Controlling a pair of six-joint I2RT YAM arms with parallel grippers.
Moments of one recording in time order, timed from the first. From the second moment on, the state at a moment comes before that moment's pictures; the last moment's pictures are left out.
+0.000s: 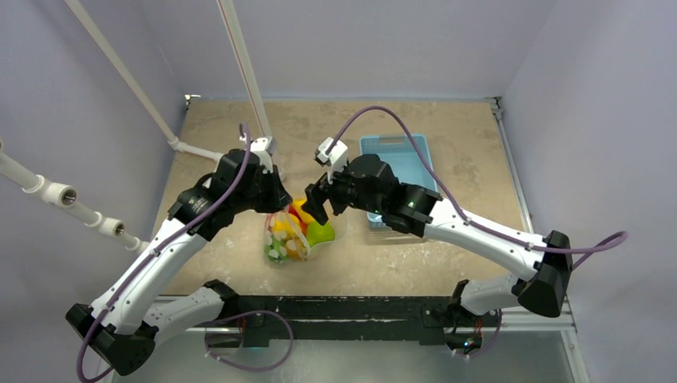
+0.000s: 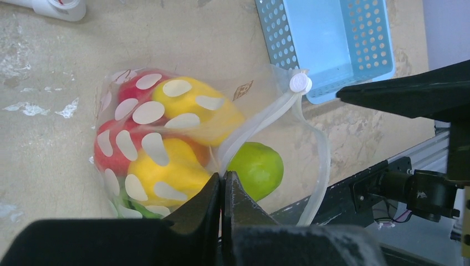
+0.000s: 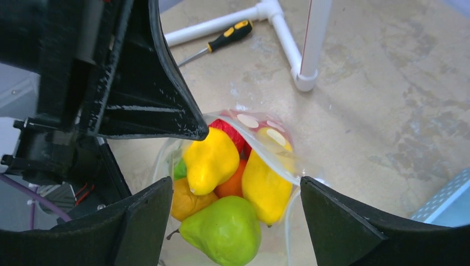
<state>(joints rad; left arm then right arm) -0.57 0.98 1.11 -0.81 0.03 -0.54 1.02 1.36 1.22 -0.25 0.01 0.14</state>
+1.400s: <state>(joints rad) -0.57 0.95 1.21 -0.91 0.40 -0.14 1.02 1.01 1.07 -0.42 -0.29 -0.59</state>
